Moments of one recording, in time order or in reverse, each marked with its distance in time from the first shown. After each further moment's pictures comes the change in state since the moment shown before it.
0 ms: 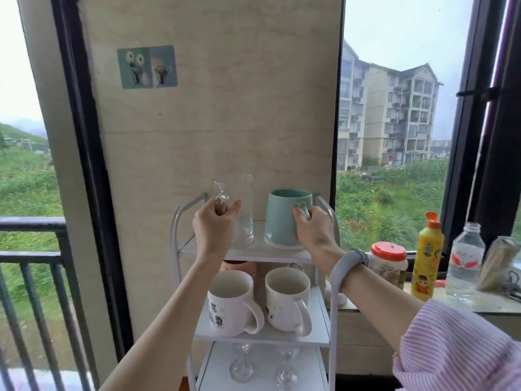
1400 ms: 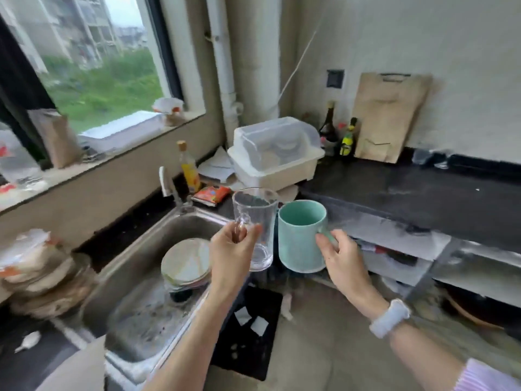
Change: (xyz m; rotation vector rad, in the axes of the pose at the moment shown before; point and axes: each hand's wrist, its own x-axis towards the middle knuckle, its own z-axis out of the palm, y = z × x) left_hand -0.696 0.235 0.261 -0.543 -1.205 -0.292; right_hand -0.527 0.194 -0.630 -0.464 0.898 0.419
